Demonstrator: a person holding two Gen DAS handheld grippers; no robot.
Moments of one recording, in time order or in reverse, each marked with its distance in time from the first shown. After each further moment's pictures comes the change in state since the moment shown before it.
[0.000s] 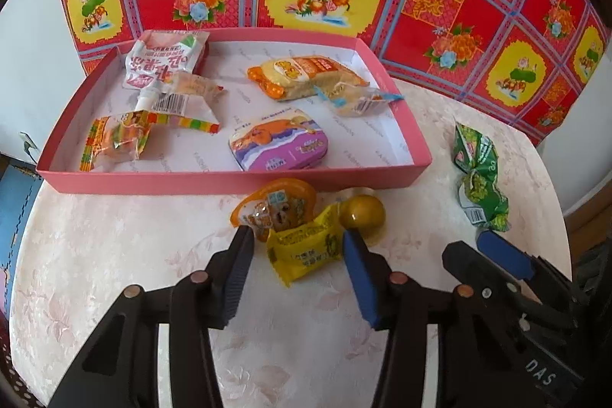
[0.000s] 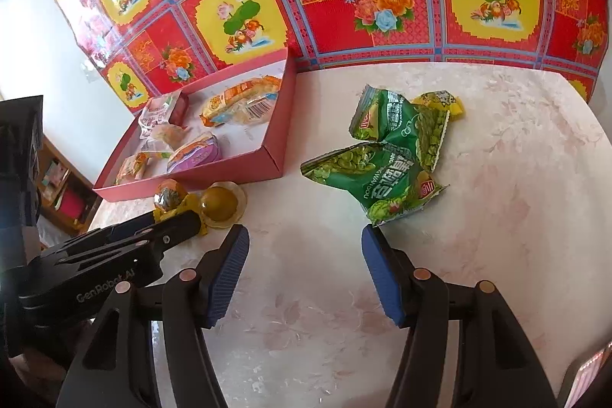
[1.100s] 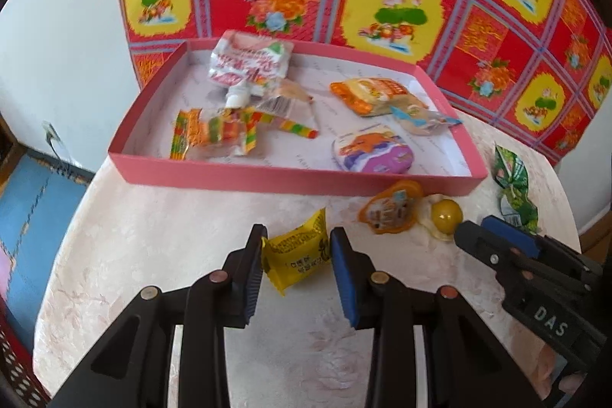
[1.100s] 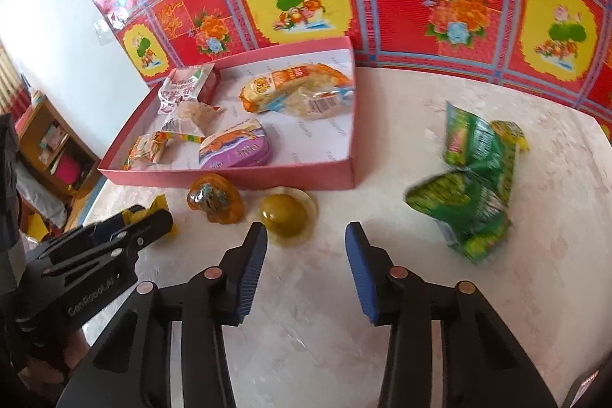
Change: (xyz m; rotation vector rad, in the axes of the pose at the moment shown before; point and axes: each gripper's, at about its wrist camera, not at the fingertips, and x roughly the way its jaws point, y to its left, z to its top) left arm -0.013 0.067 -0.020 -0.075 -0.065 0.039; right arm 0.032 0.058 0.013 -0.132 0.073 -0.020
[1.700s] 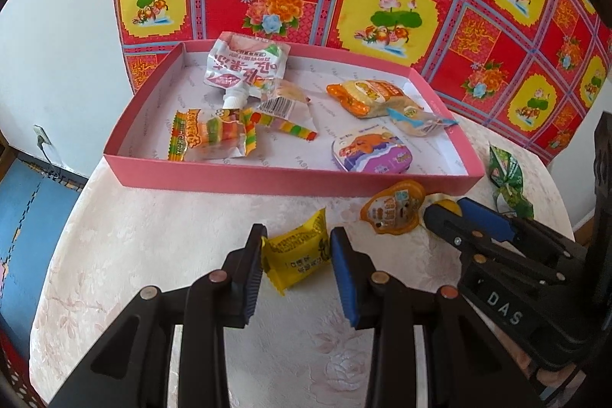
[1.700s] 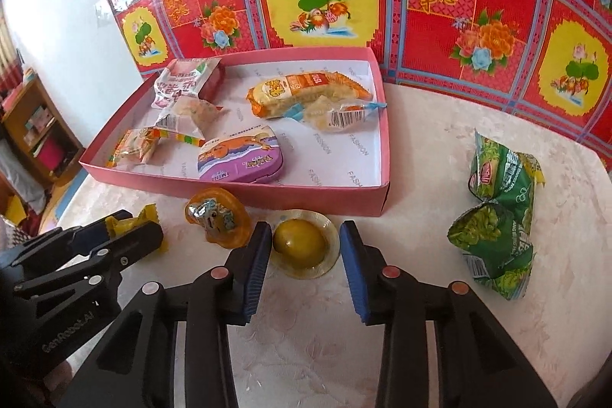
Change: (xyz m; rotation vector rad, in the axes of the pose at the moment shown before) left arm 0.001 0.003 -0.002 0.022 -0.027 -0.036; right arm 0.016 0.020 0.003 -0.087 -0.052 -0.082
